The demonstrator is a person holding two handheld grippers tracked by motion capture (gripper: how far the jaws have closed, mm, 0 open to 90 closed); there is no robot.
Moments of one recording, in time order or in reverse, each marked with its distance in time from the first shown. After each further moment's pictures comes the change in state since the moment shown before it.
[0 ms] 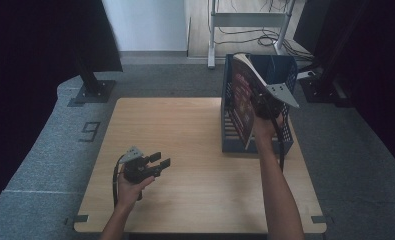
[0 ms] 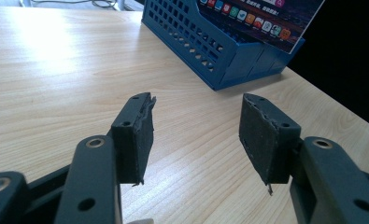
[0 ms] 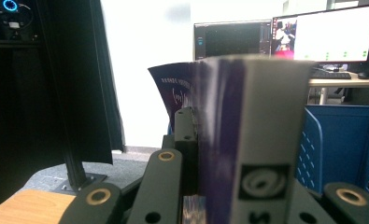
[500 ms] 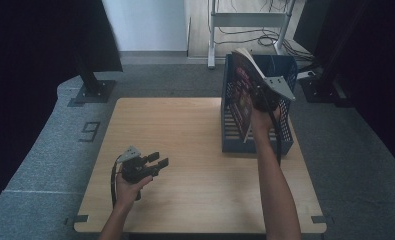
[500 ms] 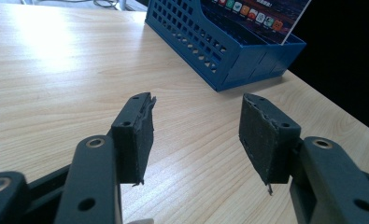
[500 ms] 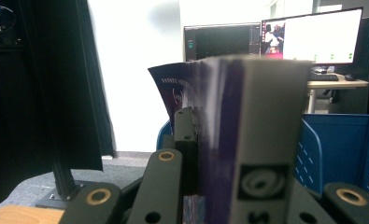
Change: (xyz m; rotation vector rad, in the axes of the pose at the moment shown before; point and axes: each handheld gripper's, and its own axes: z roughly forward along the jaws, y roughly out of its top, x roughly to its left) left arm 0.006 -0.001 -0.003 -0.010 0.001 -0.023; right arm 0.000 0.006 0.021 -0.008 -0.046 0.003
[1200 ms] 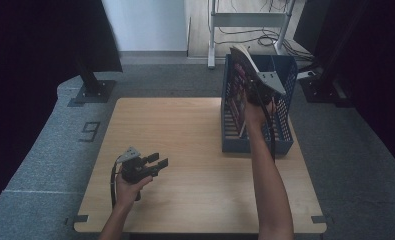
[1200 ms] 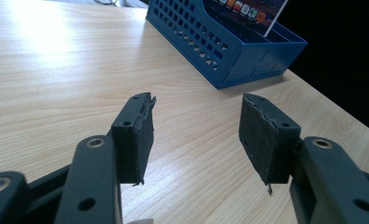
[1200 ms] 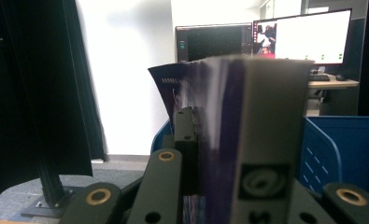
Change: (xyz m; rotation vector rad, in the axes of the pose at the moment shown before) left arm 0.003 -0.003 0.001 0.008 -0.003 -0.011; right arm 0.007 -0.006 0.028 -0.006 -0.041 -0.002
